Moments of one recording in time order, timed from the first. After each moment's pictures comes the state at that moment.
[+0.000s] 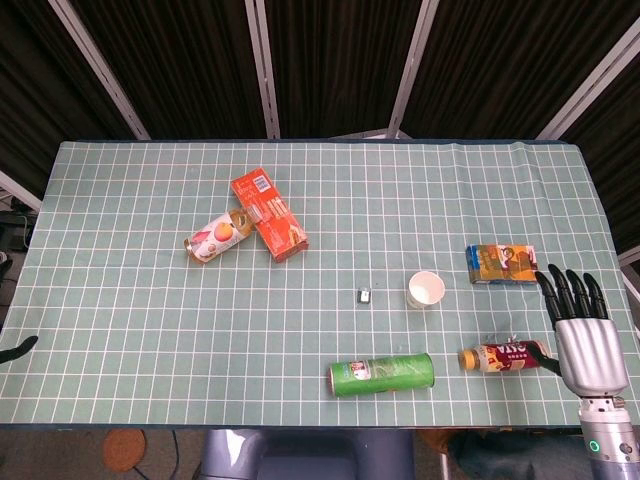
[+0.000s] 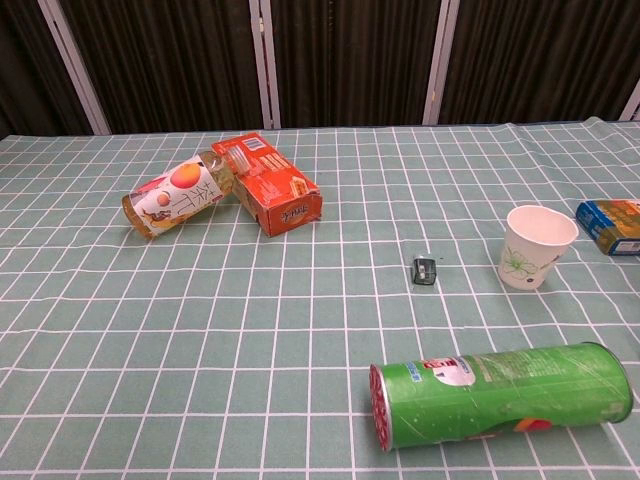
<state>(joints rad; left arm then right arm) -0.12 -0.97 -0.04 -1.75 1.36 1.50 0.10 0.10 -1.09 0.10 -1.78 -1.52 1.53 -0.34</state>
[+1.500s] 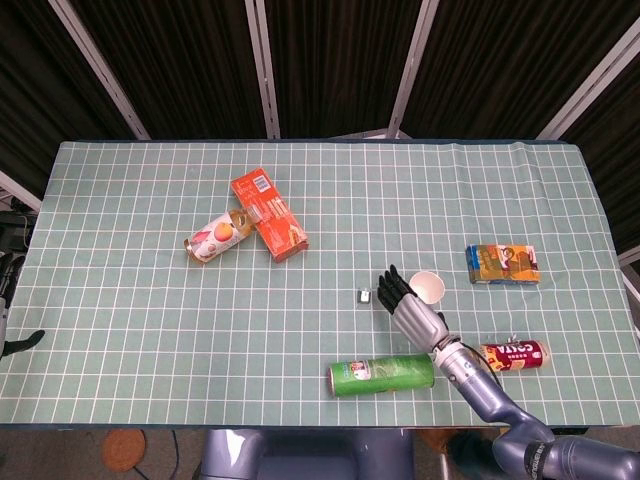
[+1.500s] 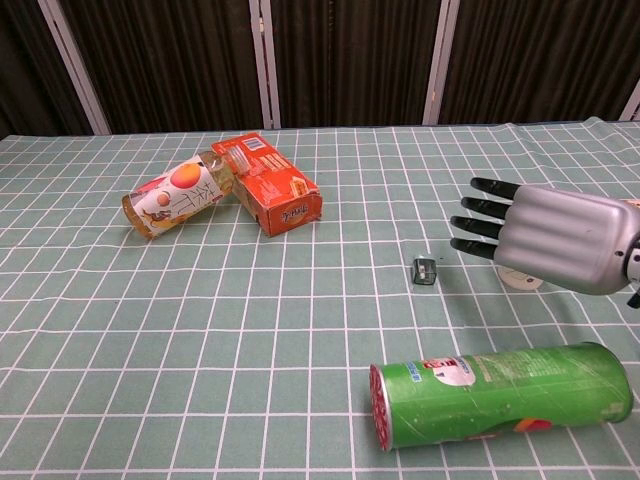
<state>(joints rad) -0.15 -1.03 -0.09 -1.72 1.26 1.40 0.23 0.55 -1.47 0.12 -1.51 -1.40 0.90 -1.49</state>
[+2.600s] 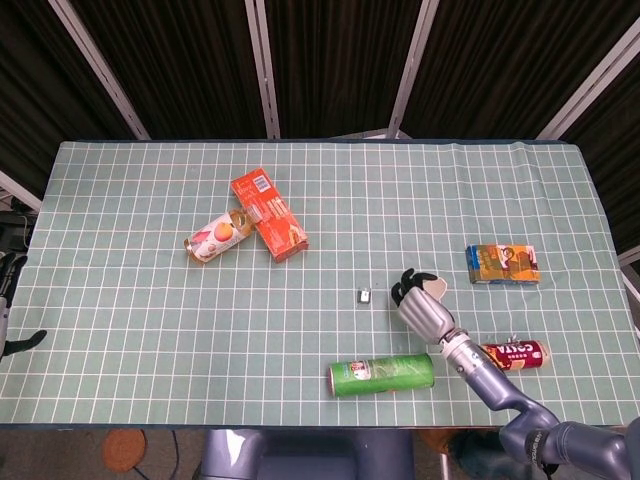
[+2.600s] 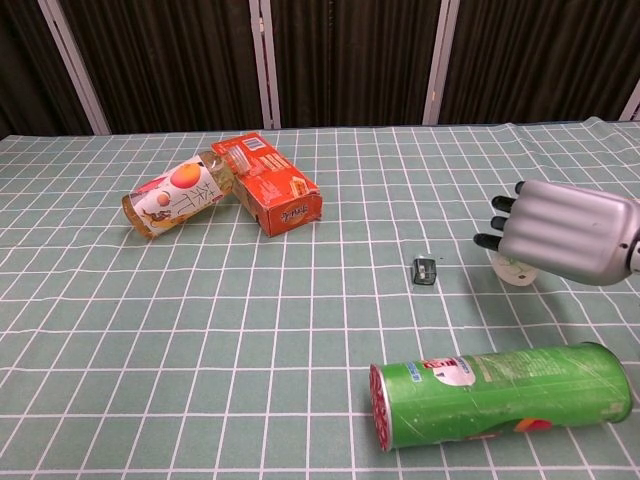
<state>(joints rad) -0.15 -1.02 -0.09 -1.73 1.27 1.39 0.20 0.63 -1.49 0.00 -1.32 -1.52 1.01 -1.16</state>
